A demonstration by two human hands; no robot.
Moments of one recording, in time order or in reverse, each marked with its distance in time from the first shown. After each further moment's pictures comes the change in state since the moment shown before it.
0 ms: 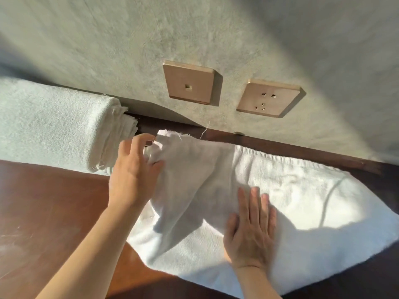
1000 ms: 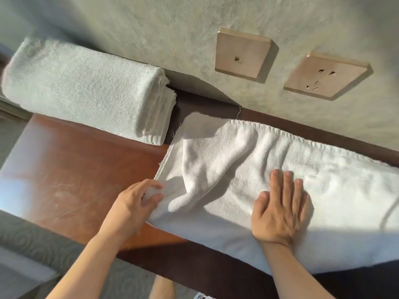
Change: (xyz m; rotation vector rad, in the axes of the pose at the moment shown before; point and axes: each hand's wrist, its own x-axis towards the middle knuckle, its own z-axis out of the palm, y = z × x) left_hand -0.110 -0.118 -0.029 -0.077 -0.301 -0.130; right_hand -0.003 0.007 0.013 0.013 0.111 -0.030
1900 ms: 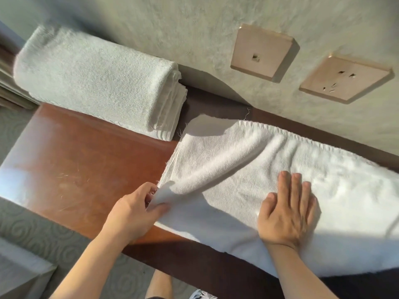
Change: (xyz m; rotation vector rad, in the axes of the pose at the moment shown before) left_hand -0.017 0.004 -0.007 0.146 -0.128 -0.230; right_hand 0.000 -0.006 -0.007 -0.011 0.020 -0.019
